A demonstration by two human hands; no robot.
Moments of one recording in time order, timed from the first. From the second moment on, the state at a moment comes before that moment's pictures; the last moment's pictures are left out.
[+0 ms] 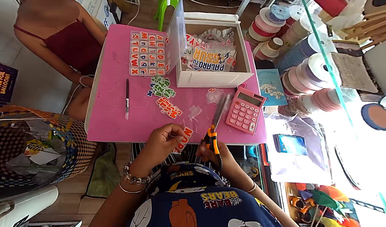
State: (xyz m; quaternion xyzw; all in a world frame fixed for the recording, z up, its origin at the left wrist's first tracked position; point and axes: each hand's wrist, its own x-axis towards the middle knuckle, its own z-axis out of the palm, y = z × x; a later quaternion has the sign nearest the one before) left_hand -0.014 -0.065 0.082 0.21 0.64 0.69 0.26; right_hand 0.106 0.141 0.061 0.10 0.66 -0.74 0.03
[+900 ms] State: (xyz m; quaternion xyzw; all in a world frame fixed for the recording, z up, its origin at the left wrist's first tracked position) left_hand -0.034 -0.061 0.110 0.26 0.72 0.55 0.34; right_hand 0.131 0.175 0.082 0.12 0.74 -0.57 0.33
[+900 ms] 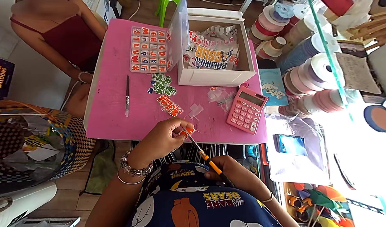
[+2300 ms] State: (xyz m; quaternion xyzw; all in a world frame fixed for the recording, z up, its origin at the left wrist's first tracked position) left_hand -0.032 -0.060 0.111 0.26 0.72 0.55 0.34; right_hand 0.134 0.176 0.082 0.13 0.74 -0.57 0.33
